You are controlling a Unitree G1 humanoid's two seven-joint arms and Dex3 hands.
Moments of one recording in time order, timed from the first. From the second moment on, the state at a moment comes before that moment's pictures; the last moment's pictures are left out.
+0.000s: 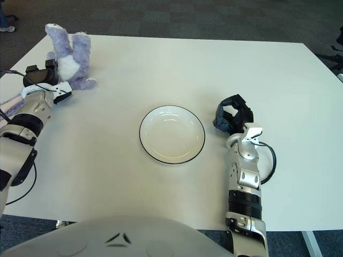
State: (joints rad) left arm -0.83 0.54 -0.38 1.14 0.66 0.12 0.31; right arm -0.05 -0.11 -0.28 0.02 0.14 0.06 -0.01
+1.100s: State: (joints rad) left arm -0.78 0.51 -0.30 1.14 0.57 -0.05 0.50; right arm -0.05 -0.12 -0.28 0.00 0.15 0.11 -0.01
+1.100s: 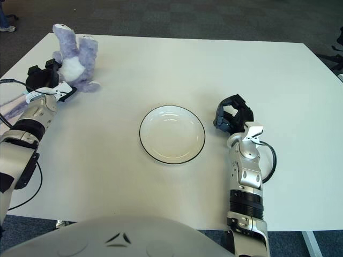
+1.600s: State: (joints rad) left arm -0.76 0.51 -0.27 1.10 0.54 -0.08 0.50; right arm -0.05 -0.12 -0.28 0.00 0.15 0.11 0.00
